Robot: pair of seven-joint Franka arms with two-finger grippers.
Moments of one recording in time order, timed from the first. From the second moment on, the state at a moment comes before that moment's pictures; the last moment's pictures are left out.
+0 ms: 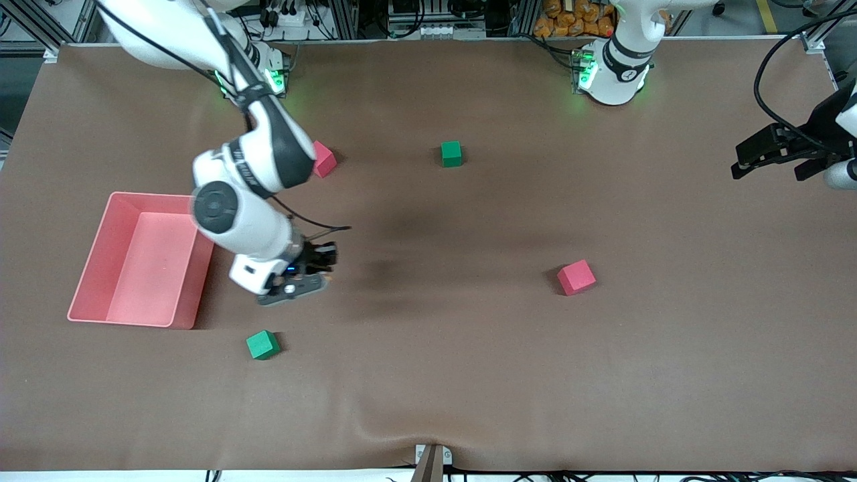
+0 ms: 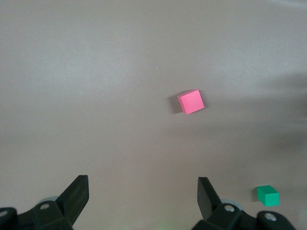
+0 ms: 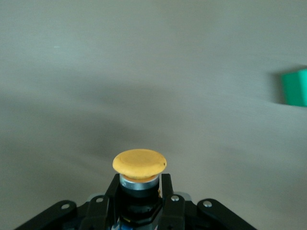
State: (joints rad) left arm -0.03 0.07 -0.05 -1.39 -0.04 1.46 -0.06; right arm 0.35 0.50 0.12 -1.60 0.10 2.13 0.12
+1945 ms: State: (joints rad) left arm -0.06 0.13 -0.06 -1.39 -0.04 1.46 -0.06; right arm 0.71 0.87 0.04 -1.38 0.02 2.38 0.57
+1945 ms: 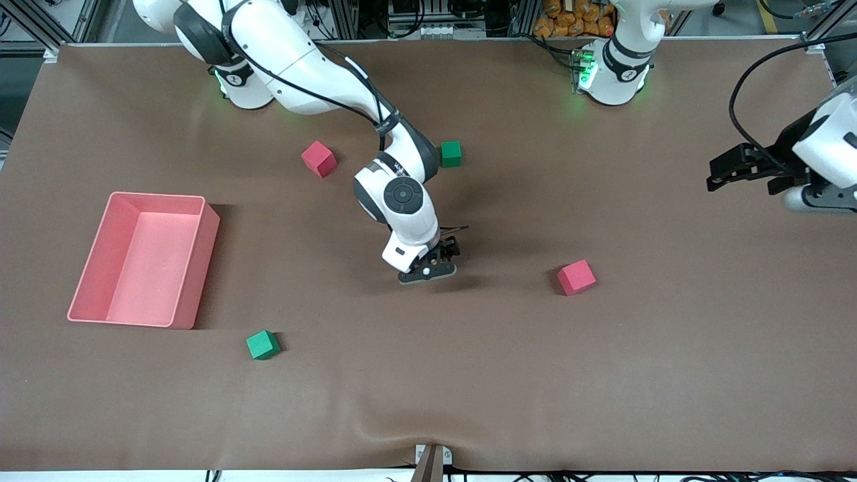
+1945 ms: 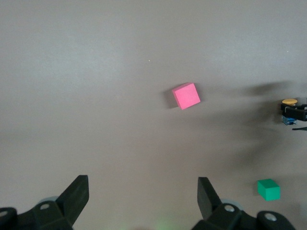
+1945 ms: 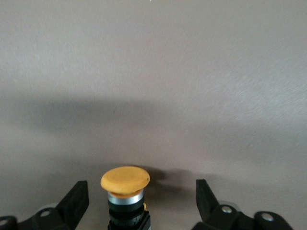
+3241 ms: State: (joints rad) left arm -0.45 0.49 -0.06 -1.33 -0.12 1.58 -0.53; right arm 0.20 0.24 0.01 -1.60 0.02 1.79 0.25
